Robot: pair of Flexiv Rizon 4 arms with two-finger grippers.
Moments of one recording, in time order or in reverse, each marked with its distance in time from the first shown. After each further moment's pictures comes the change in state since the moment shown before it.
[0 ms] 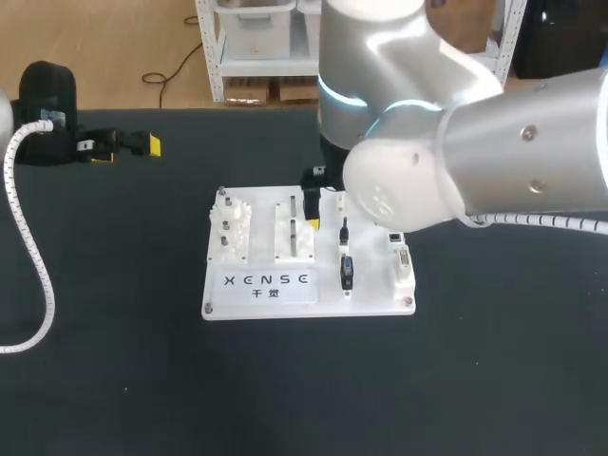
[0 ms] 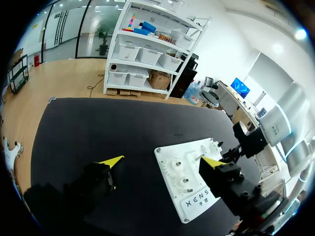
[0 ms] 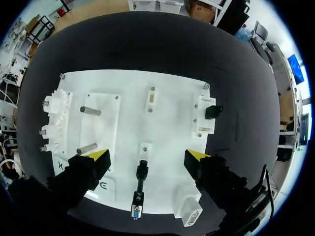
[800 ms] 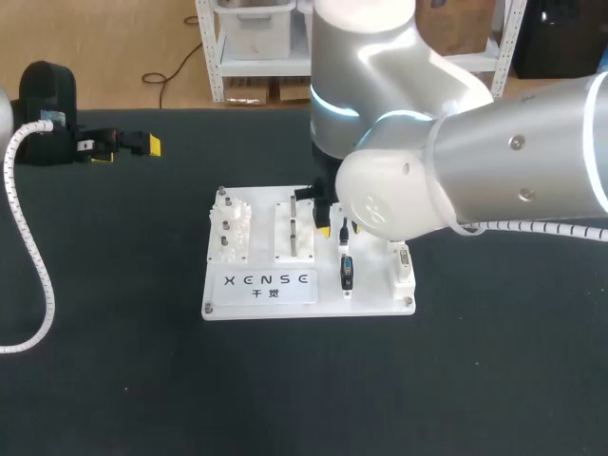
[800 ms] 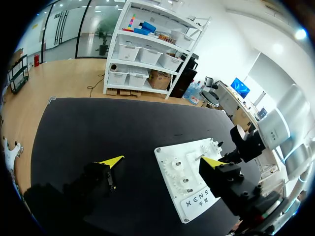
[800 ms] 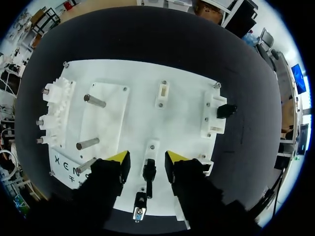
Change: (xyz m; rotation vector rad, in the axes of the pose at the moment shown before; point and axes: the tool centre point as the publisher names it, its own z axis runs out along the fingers) left arm 0.000 0.000 0.000 0.000 0.000 0.000; right arm 0.006 0.008 0.009 0.002 0.009 -0.063
